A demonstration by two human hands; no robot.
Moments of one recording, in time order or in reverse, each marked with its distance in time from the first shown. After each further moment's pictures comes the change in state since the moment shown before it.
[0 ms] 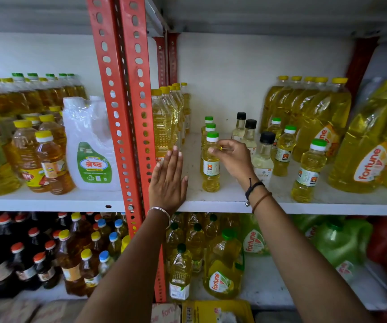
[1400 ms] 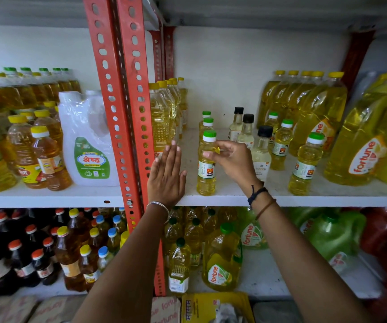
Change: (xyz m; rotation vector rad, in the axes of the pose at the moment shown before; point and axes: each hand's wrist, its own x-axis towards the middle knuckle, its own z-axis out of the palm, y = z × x) left_hand -0.001 -0.001 -0.001 -0.014 0.011 0.015; right_hand -0.034 -0.008 -0.006 -0.051 -0.050 -0.077
